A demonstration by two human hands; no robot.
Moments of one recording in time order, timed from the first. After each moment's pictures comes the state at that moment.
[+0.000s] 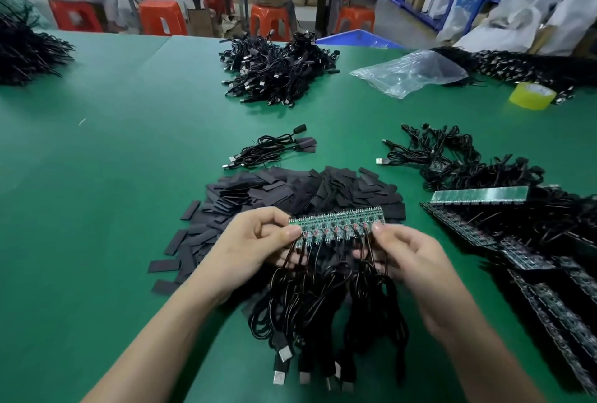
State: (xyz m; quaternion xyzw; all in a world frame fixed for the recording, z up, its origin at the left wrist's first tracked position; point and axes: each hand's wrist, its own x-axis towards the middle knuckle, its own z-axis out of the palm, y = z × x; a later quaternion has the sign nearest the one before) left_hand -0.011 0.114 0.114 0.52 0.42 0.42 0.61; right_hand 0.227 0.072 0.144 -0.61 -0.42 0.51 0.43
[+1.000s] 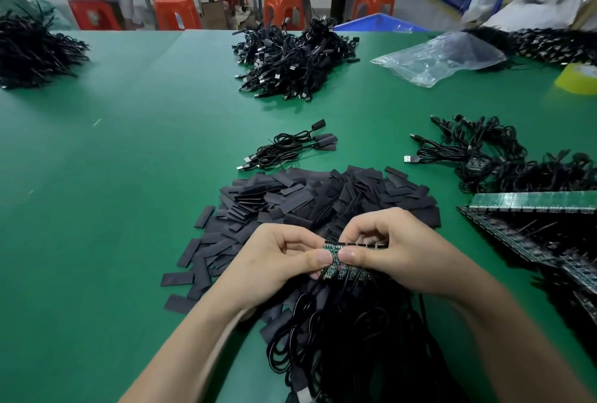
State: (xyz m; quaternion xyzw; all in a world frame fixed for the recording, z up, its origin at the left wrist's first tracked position) left_hand -0.007 0.121 0.121 0.54 0.41 0.38 0.63; right_hand 0.213 0.139 0.145 -0.45 -0.75 0.44 0.20
